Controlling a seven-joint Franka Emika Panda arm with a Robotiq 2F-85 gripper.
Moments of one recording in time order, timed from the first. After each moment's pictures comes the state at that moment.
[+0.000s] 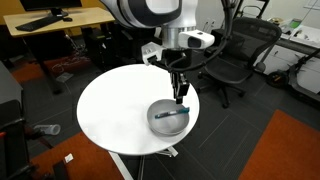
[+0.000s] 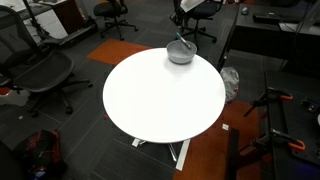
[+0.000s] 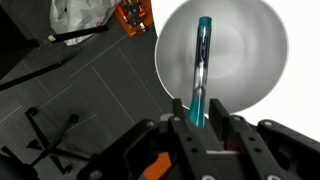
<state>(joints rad) -0.13 0.60 -0.23 -1.61 -0.18 2.22 0.37</state>
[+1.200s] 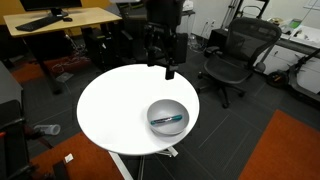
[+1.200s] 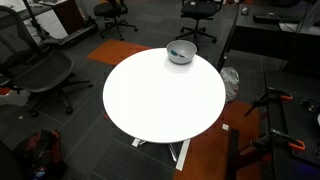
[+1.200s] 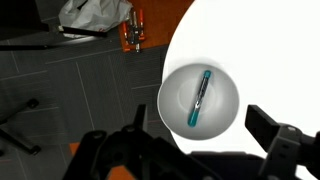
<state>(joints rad) -0.15 0.32 -0.19 -1.69 -0.15 1.92 -0.10</state>
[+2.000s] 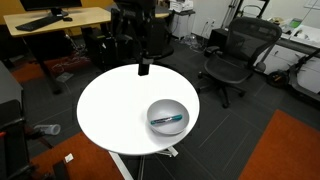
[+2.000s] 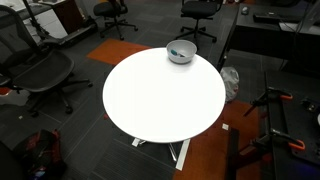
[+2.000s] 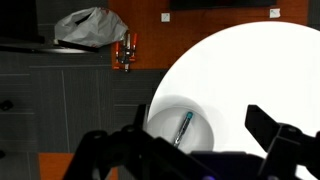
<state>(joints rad) -0.16 0.14 -0.19 -1.84 -0.15 1.82 -0.27</state>
